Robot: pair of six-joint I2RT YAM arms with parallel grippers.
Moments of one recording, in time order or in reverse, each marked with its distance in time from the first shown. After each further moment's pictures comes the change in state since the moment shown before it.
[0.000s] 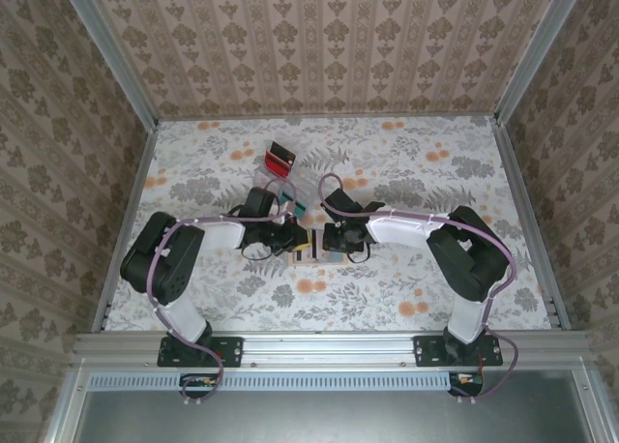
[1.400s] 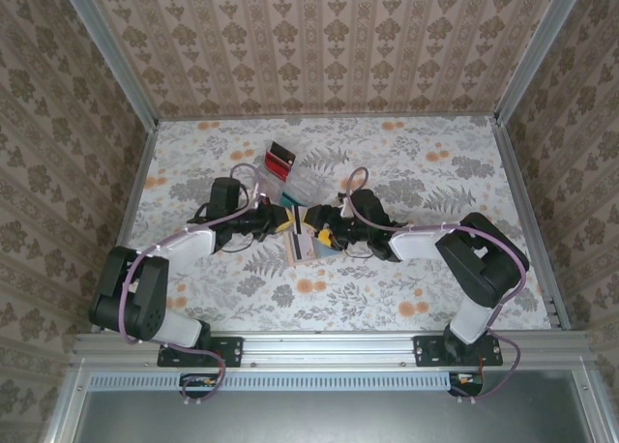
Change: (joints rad) left arm 0.154 -0.253 -0.073 0.096 0.096 -0.169; right arm -0.083 -0.090 -0.337 0.943 -0.427 0.482
